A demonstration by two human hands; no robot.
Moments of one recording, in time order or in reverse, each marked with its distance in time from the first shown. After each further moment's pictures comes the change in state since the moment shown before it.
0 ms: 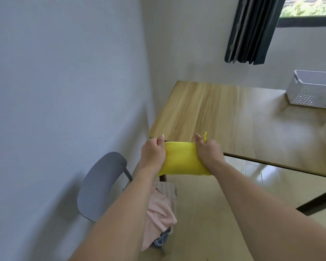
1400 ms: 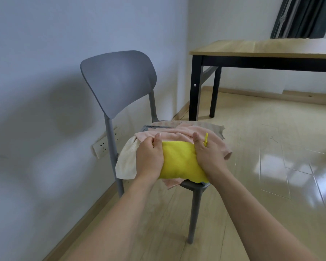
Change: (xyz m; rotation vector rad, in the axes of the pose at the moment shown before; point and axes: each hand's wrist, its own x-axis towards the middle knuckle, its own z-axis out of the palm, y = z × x) left_hand -0.145 -0.545 0.139 -0.113 0.333 0.055; right_hand -0.057 0.393 0.424 0.207 -0.106 -0.334
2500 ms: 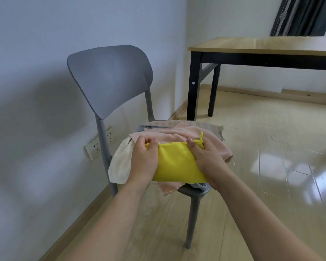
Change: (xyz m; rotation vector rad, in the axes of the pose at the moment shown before) left_hand 0.015 -0.011 0.008 -0.169 -0.052 -0.111; right_hand 0.015 0.005 -0.001 0.193 -0.154 0.094
